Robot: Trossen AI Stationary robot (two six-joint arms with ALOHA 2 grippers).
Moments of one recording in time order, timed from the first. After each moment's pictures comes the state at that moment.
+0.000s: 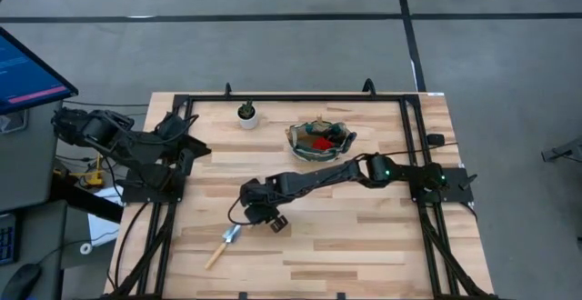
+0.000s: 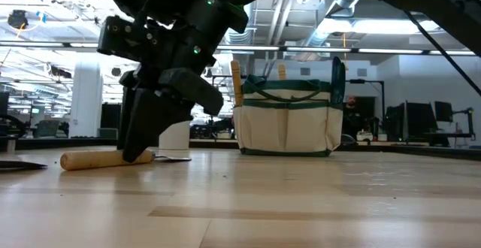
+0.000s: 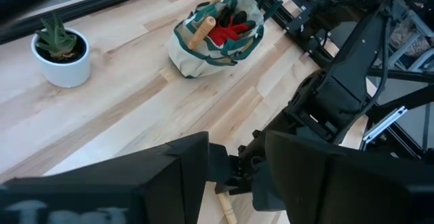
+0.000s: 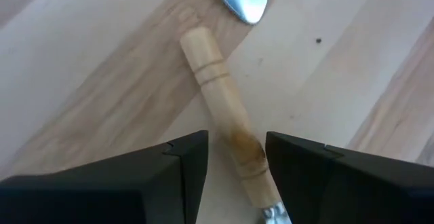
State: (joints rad) left arm -0.41 0.86 1.30 -1.21 -0.60 -1.07; right arm 0.16 2.54 2.18 -0.72 -0.08 -0.56
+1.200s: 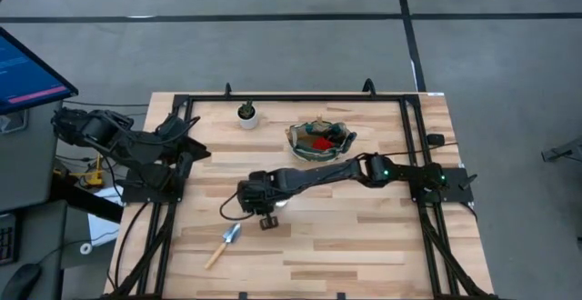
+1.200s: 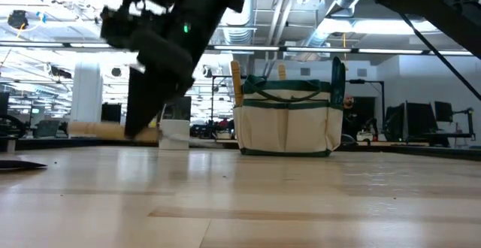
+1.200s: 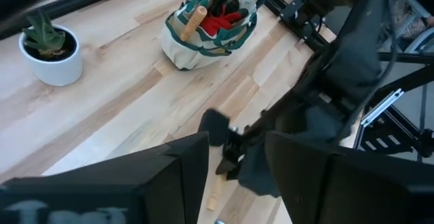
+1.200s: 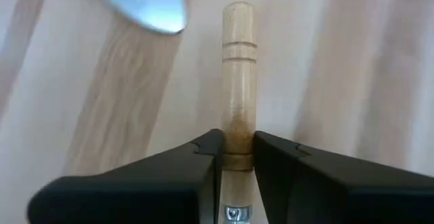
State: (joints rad) left arm -0.41 0.86 1.30 -1.21 -0.55 -1.02; right arm 0.15 2.55 2.33 -0.87 0.01 -0.13
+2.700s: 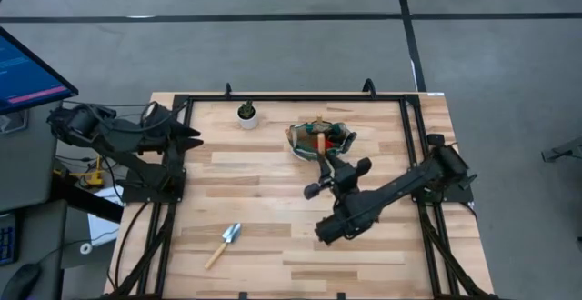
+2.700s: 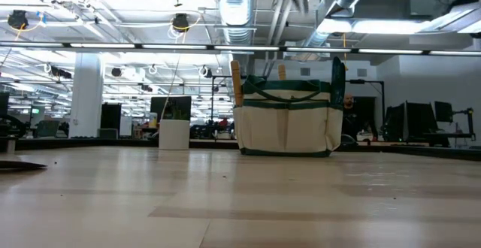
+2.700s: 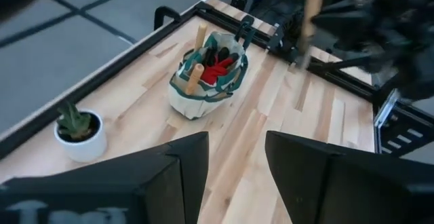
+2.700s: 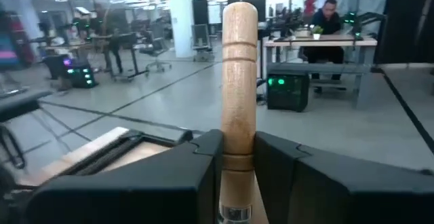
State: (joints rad) left arm -0.41 0.76 1.30 -1.14 -0.65 -0.68; right arm 0.48 1.92 1.70 -1.56 1.56 1.88
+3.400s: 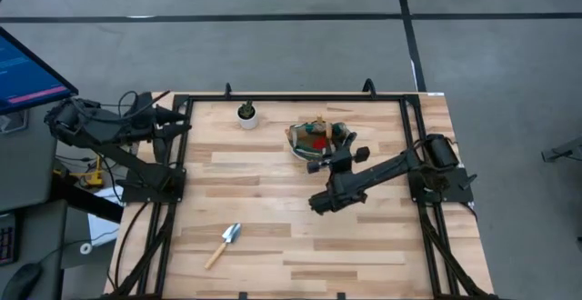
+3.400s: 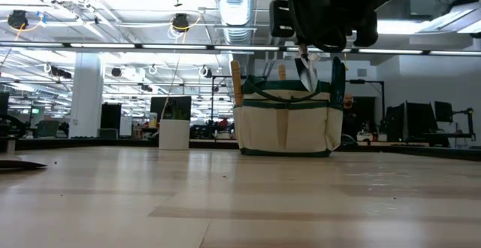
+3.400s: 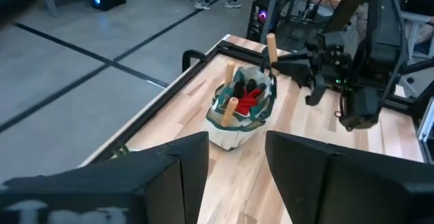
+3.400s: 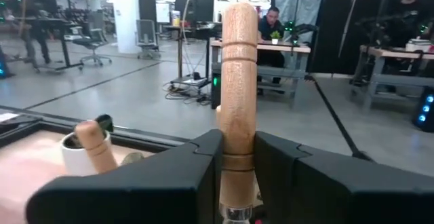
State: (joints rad) left arm -0.41 0.67 1.30 -1.14 -0.78 -0.47; right arm 0.27 1.94 1.35 -1.38 1.57 1.96
